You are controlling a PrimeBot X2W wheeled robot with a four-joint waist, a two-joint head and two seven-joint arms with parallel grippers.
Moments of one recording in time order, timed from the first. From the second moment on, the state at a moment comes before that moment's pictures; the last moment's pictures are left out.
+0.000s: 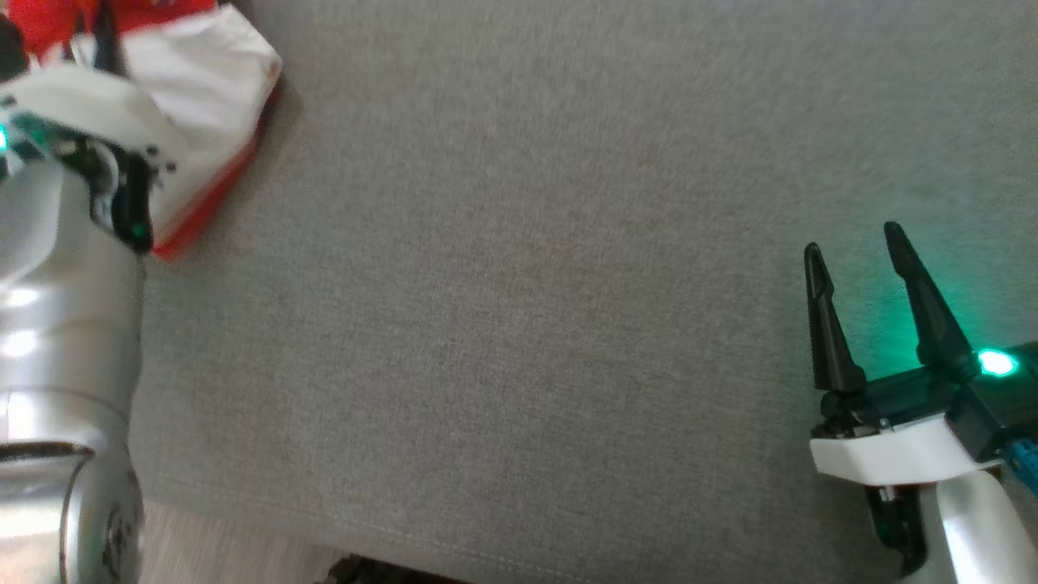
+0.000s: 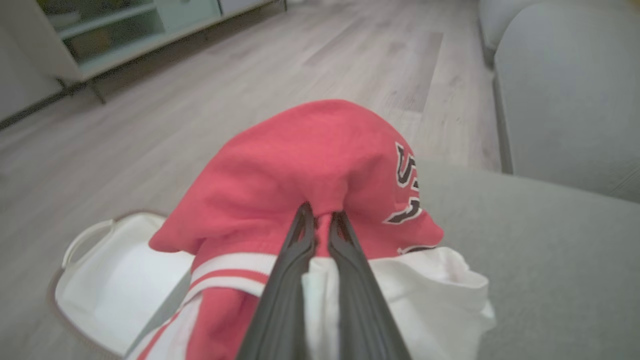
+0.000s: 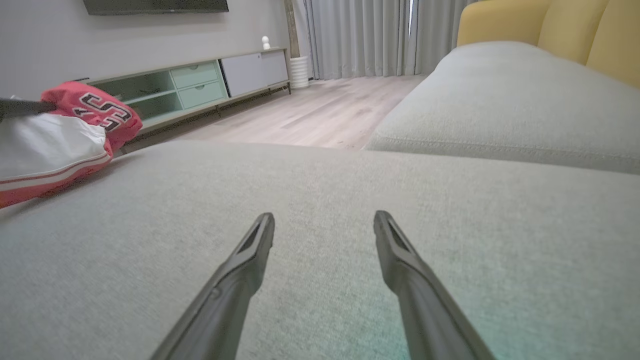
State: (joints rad) left arm -1.09 0.22 -0.01 1.17 -0.30 -0.12 -0.05; right arm -0.05 -0.14 0.08 -0.05 0.04 0.13 -0.26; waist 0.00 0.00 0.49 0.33
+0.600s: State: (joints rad) left arm -1.05 0.23 -0.41 0.70 -0.49 -0.13 -0.03; right arm 0.06 -0.05 0.08 -0.10 0.12 0.13 -0.26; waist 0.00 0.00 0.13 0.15
